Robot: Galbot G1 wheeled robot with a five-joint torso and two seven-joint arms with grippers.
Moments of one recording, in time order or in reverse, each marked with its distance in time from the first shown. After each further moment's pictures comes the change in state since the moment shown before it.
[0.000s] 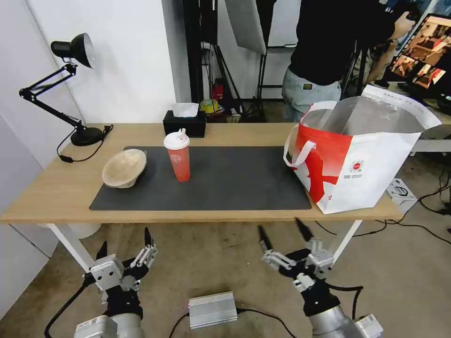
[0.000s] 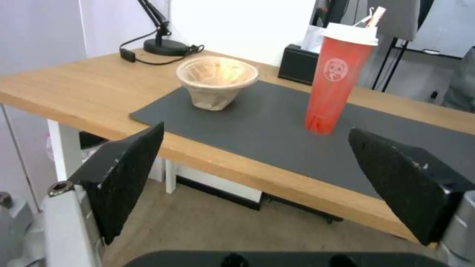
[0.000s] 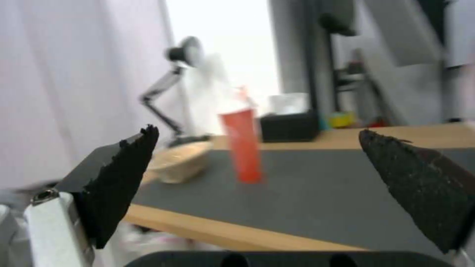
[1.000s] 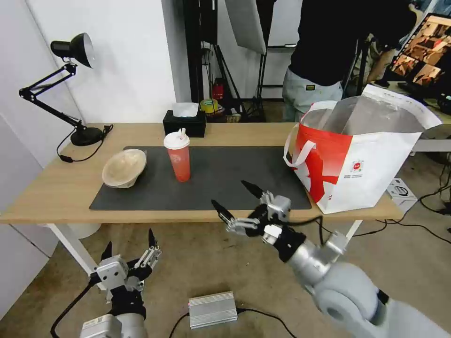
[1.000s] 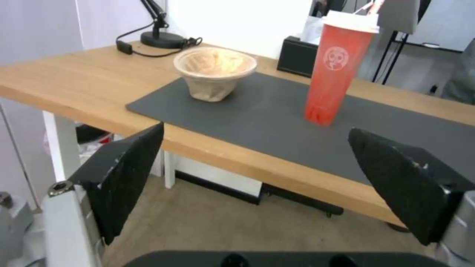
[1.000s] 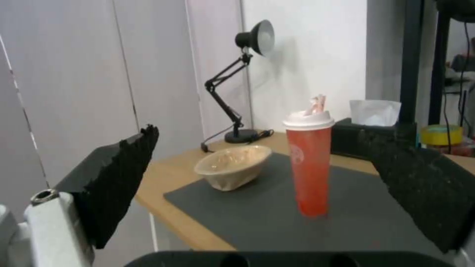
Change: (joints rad) left arm 0.001 -0.013 -0.002 0.022 0.000 -0.004 0.016; right arm 0.661 -0.050 -0.251 -0.140 0.270 -0.286 -0.075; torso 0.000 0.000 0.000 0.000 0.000
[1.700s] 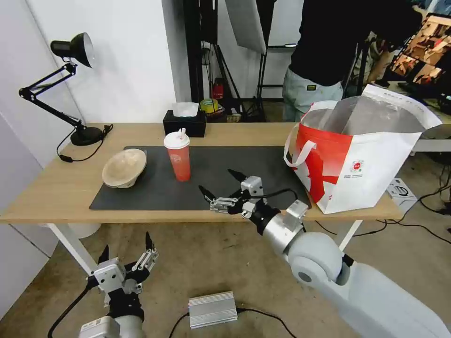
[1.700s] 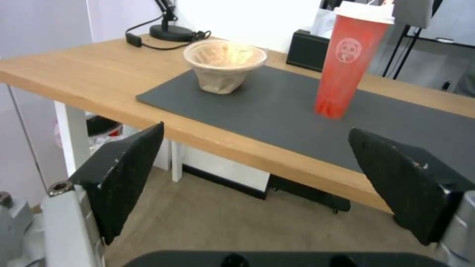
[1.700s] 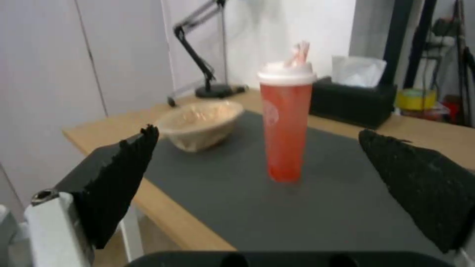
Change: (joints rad) left arm 0.014 -0.029 -0.007 0.007 0.006 0.004 -0.001; right arm 0.184 0.096 -0.106 -0.089 -0.049 -0.262 0.125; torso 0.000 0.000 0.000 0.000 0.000
